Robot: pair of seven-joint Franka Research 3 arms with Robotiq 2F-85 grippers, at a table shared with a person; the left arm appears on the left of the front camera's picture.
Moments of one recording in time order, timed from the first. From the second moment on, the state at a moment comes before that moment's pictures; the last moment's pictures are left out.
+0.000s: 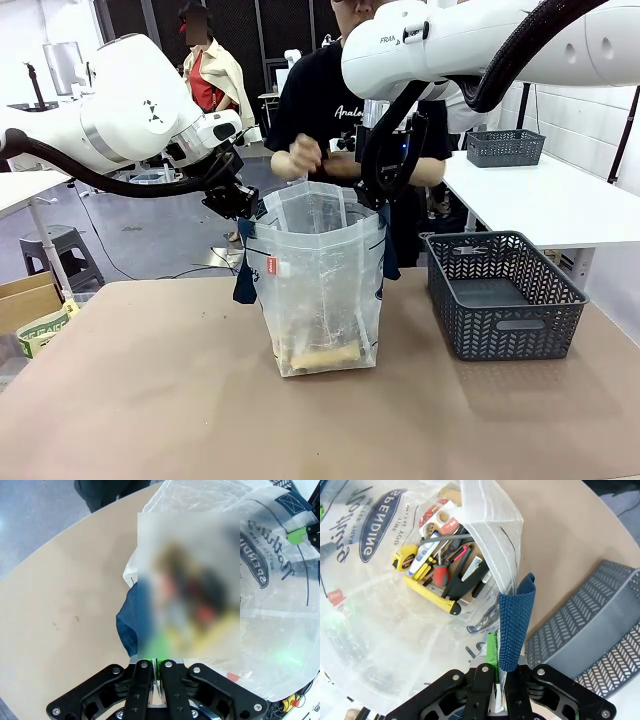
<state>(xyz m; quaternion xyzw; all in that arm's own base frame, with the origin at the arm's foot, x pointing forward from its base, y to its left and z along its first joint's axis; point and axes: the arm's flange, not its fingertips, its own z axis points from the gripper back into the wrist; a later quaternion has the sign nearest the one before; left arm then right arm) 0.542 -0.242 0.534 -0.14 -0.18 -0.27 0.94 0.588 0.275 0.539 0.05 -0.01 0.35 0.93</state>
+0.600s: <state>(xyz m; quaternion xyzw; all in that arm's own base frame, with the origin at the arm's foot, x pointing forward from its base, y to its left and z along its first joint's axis) 0.542 -0.242 0.534 -0.14 -0.18 -0.27 0.94 0.588 0.275 0.539 0.05 -0.01 0.35 0.93</state>
